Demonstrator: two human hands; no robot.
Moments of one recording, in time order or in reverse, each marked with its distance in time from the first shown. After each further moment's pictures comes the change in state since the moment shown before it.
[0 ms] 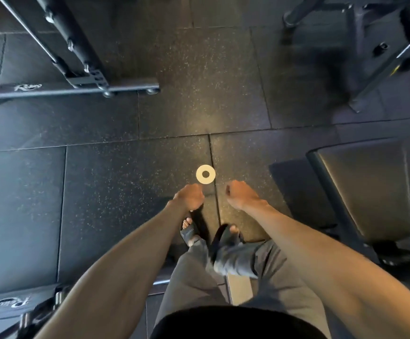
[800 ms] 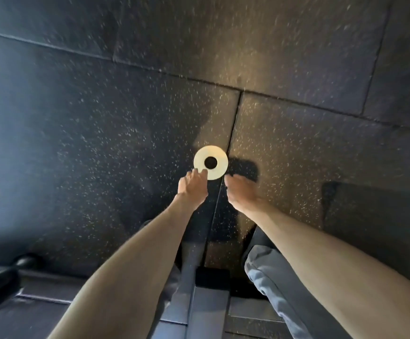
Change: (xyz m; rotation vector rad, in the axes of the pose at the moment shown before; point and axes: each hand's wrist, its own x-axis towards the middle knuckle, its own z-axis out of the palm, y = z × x) left_hand 0.476 -0.103 0.185 0.004 0.069 -0.251; right_hand 0.464 0.144 0.211 -0.396 -0.286 -0.284
